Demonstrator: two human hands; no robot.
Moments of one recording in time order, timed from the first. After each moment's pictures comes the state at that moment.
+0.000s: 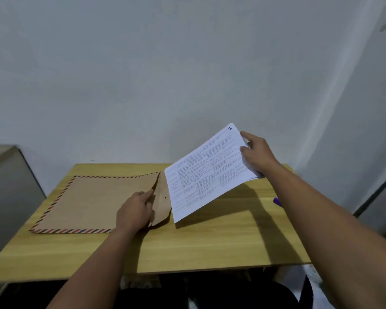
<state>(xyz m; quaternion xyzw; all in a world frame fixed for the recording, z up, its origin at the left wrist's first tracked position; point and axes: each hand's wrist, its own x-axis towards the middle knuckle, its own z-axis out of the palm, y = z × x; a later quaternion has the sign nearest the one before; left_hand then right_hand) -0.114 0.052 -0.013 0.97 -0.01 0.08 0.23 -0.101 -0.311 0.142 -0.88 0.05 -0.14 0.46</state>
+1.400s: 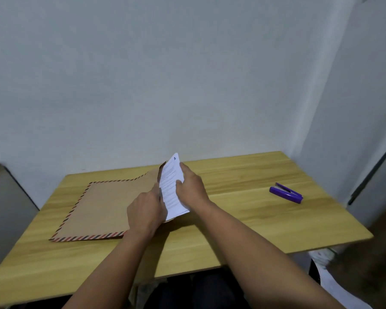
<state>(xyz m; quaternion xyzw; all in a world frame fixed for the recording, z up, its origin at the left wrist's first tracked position) -0.137 -0.012 0.026 0.98 -0.02 0.16 0.12 -0.117 -0.157 0.046 -0.87 0.04 -0.08 0.49</state>
